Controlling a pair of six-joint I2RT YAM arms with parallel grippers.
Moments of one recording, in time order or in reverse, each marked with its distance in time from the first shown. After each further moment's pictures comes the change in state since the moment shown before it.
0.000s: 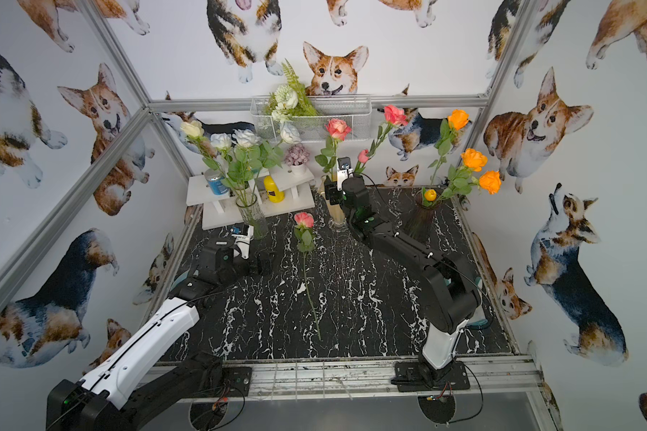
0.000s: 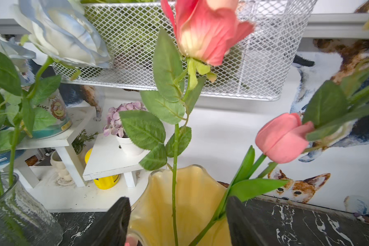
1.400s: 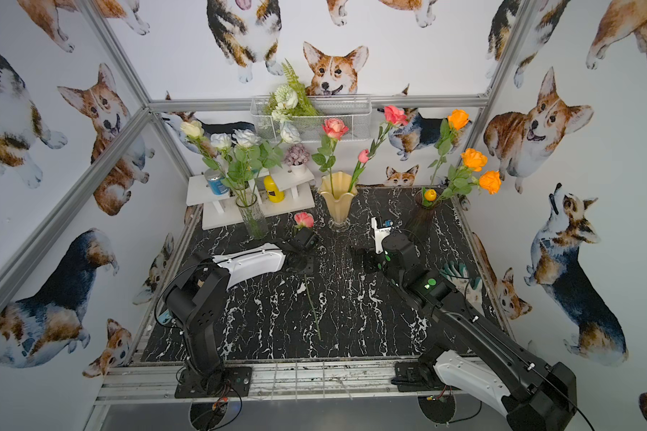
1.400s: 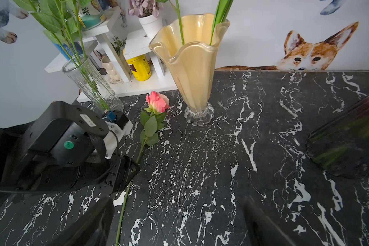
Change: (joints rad) left arm -0.301 0.893 0.518 -0.246 -0.267 -0.362; right arm 0.040 -0.782 -0.549 -0.615 -0.185 0.308
